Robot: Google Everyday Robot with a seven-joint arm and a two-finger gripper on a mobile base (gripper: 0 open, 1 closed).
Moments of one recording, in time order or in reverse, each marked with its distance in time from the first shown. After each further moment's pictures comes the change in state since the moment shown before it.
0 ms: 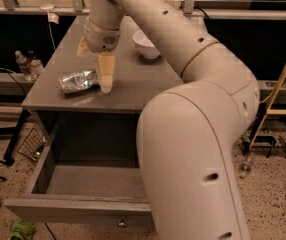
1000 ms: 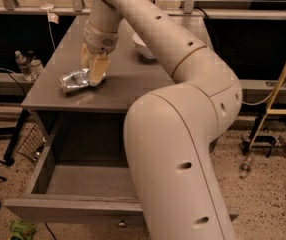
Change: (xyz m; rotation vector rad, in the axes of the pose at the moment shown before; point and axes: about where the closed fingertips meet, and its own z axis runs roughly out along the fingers) arm 0.010 -0.018 0.017 -0.014 -0.028 0.011
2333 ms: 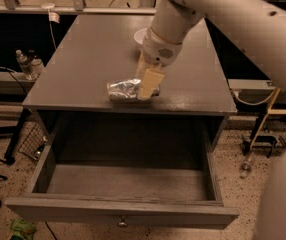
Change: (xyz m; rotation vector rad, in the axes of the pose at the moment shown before) arm 0.068 0.150 -0.073 0.111 0.048 0.428
